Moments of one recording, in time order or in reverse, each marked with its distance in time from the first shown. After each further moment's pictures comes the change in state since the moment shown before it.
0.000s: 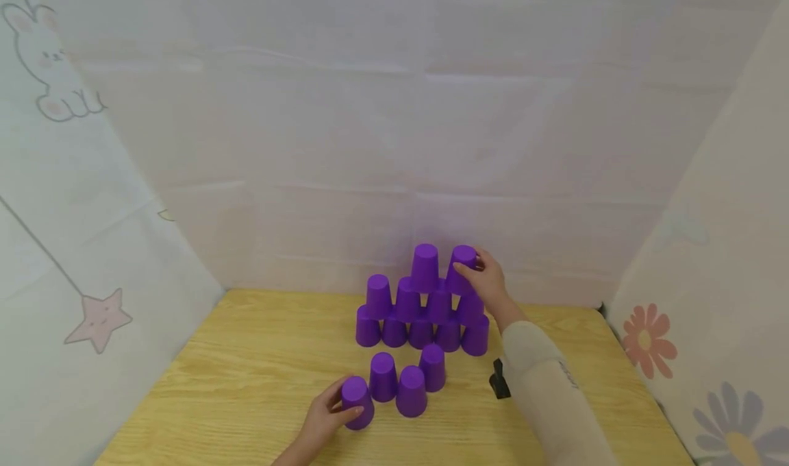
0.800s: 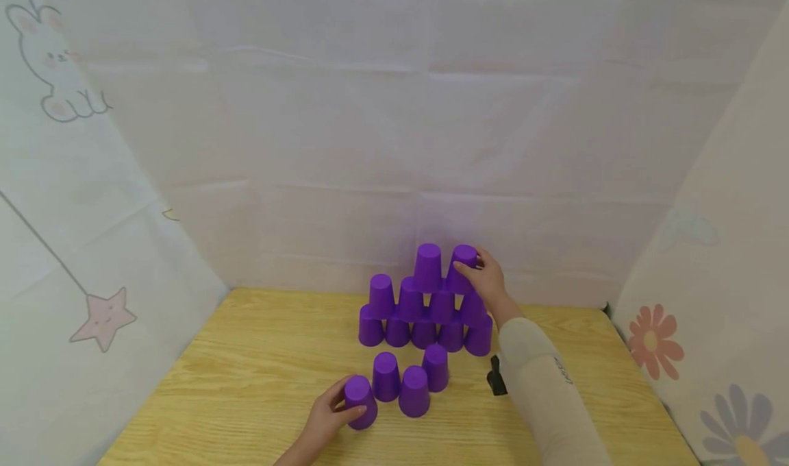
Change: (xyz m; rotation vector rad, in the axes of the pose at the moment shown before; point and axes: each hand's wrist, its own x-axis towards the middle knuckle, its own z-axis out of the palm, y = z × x) left_hand -0.001 0.004 0.000 -0.015 0.001 0.023; right_hand 0.010 0.004 0.005 0.009 0.000 0.047
